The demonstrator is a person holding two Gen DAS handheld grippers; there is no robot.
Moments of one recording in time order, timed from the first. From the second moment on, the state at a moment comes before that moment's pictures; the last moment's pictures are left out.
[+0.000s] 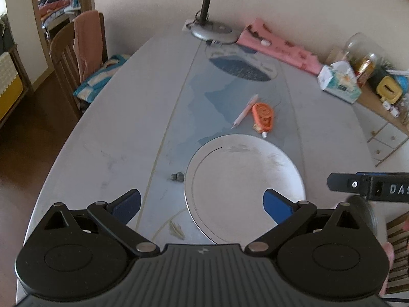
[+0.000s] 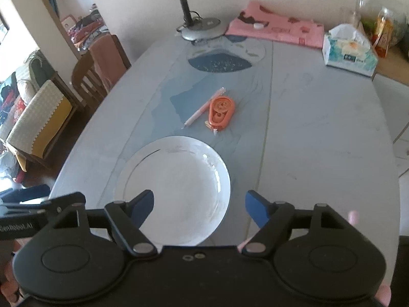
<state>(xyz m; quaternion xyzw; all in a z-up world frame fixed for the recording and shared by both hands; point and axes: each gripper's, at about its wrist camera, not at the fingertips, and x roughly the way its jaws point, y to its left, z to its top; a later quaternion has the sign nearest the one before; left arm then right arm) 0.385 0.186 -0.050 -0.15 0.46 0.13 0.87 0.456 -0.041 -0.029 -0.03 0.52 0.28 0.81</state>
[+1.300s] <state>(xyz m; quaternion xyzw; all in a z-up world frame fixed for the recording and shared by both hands) 0.438 0.227 -0.146 -0.26 0.52 0.15 0.80 0.516 -0.049 -0.130 0.04 0.61 0.27 0.74</state>
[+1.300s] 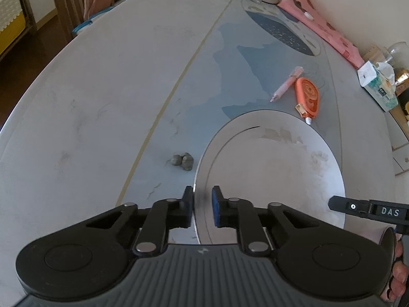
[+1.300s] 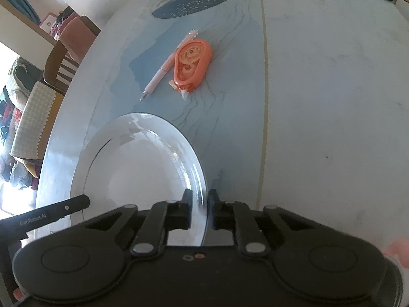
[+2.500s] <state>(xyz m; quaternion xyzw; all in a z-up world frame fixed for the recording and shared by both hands) 0.436 0.230 -0.141 -0.25 0.50 0.14 0.82 0.507 -0.053 -0.124 0.04 0.60 0.26 0.76</state>
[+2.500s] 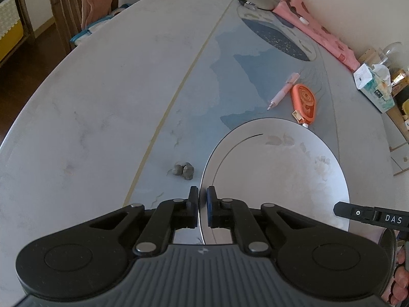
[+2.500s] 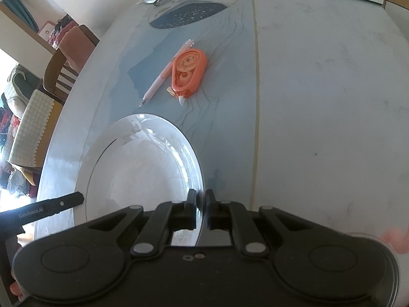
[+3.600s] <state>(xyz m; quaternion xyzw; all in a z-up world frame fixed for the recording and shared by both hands) 0.438 0.225 -0.151 -0.26 0.49 0.13 0.82 0.505 -0.055 -0.126 0.03 0.59 0.26 0.76</state>
